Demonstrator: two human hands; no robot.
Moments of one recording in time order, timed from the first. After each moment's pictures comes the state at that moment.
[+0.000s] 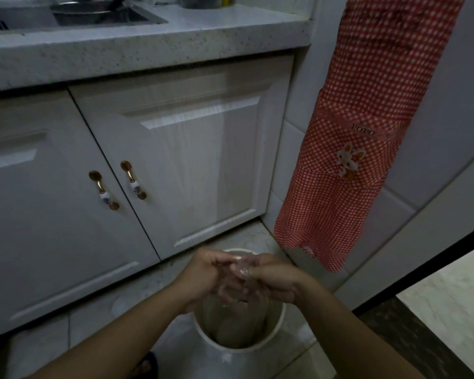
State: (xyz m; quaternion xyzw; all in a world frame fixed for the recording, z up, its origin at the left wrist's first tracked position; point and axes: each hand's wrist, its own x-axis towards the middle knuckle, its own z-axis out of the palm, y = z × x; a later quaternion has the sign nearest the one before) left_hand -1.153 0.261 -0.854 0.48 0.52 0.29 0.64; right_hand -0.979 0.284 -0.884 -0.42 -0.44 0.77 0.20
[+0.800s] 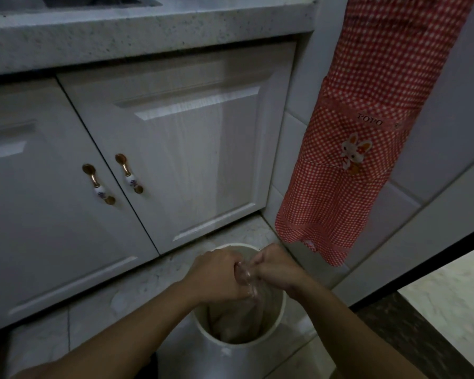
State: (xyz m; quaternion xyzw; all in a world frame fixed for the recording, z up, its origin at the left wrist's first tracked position) left_hand -1.141 0.277 -0.884 0.80 0.55 0.06 0.25; right_hand -0.969 0.289 -0.891 -0.58 -0.55 0.57 0.18
